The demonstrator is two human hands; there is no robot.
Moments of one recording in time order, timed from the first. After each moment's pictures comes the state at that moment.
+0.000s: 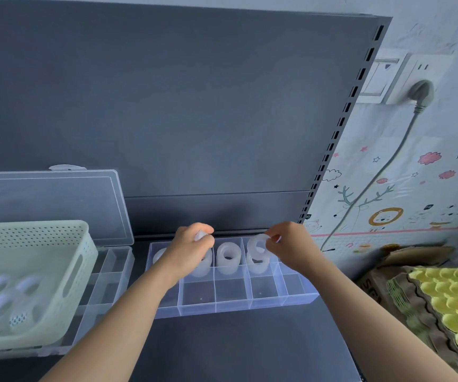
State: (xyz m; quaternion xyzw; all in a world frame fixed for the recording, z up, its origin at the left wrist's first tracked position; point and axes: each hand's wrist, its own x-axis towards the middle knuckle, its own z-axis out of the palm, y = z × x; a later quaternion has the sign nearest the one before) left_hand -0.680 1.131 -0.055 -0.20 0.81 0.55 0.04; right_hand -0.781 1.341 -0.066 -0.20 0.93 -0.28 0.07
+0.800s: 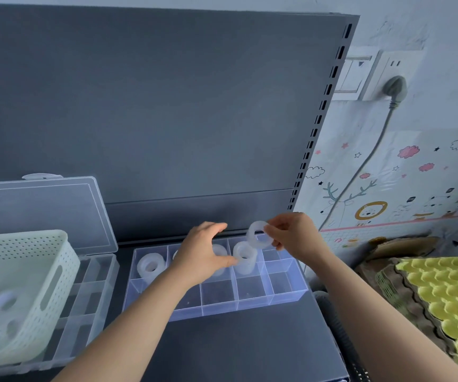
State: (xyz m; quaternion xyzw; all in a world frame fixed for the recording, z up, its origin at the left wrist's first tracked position) left_hand -0.705 1.170 -0.068 -0.04 0.93 0.37 -0.04; right_hand -0.783 1.369 -0.041 -0.12 0.89 -0.43 0.08
